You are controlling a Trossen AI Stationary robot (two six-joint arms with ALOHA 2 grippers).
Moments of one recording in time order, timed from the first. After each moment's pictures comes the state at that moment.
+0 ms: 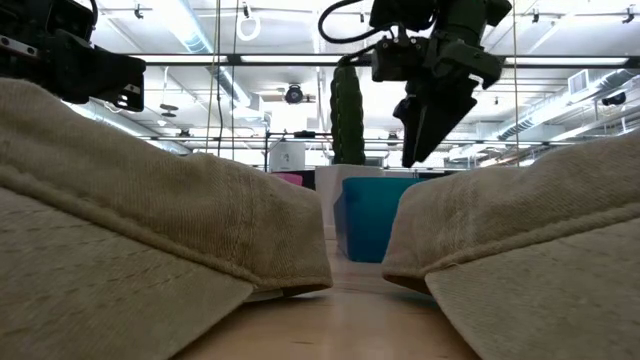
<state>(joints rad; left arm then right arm) -0.15 0.02 0.01 0.06 0.01 0.12 0.02 1.65 1.23 -0.78 0.00 -0.06</state>
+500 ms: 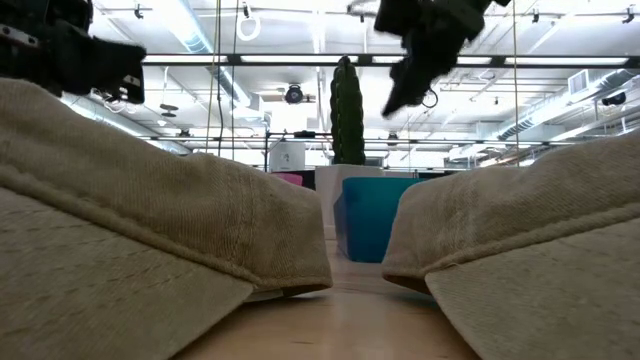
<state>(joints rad) -0.15 0.02 0.01 0.14 0.01 0.12 -0.01 1.50 1.23 -0.65 -0.01 -0.11</state>
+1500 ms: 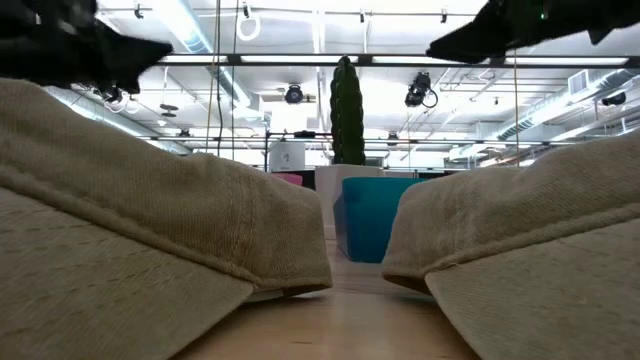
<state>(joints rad) -0.09 0.03 0.02 0.27 -0.32 0.21 -0.22 0.80 0.59 0.07 -0.02 -0.32</state>
